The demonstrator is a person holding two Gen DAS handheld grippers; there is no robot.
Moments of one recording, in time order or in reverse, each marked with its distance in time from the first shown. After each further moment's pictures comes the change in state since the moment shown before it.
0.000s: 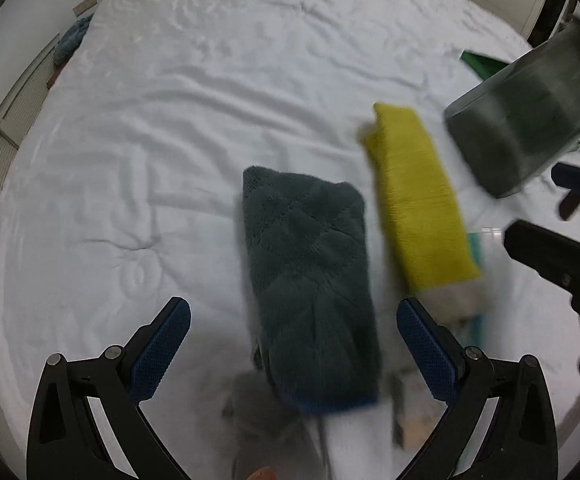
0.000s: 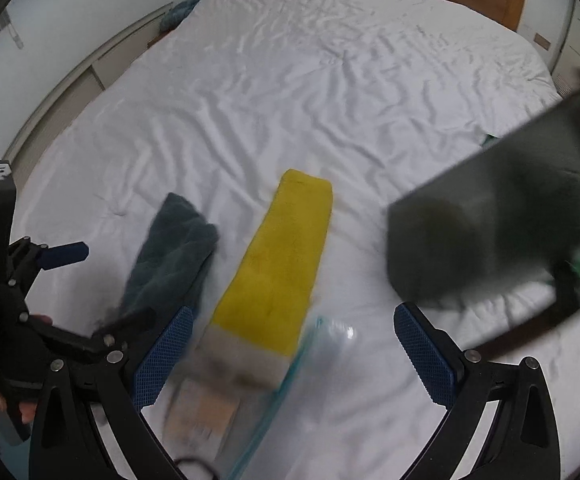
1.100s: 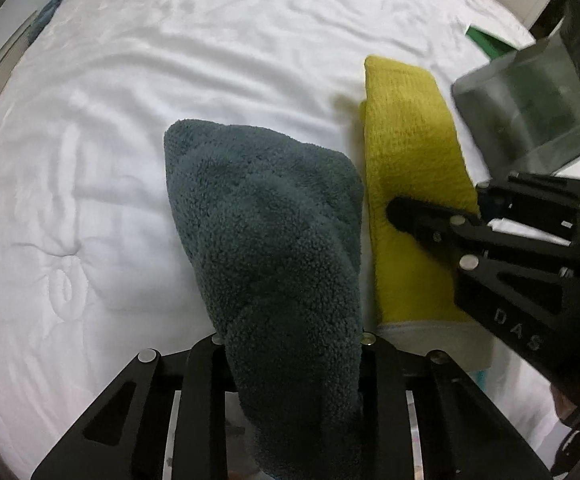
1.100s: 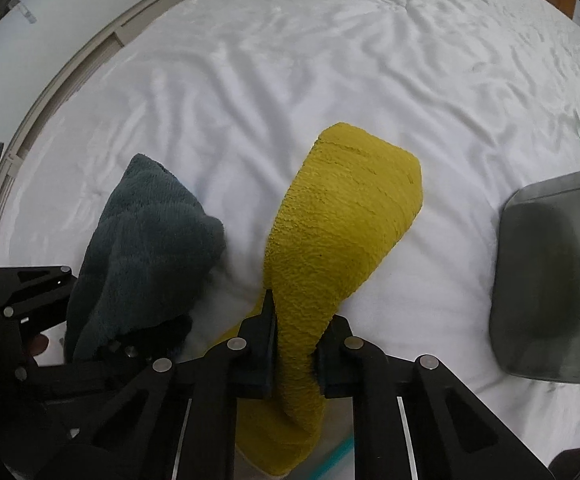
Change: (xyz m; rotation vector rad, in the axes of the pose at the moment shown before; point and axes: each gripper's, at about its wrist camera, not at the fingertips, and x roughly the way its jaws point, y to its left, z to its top) left arm 0.049 0.005 0.002 -0.025 0.068 -0.097; right arm 0.213 0.030 0.017 -0.072 0.097 0.165
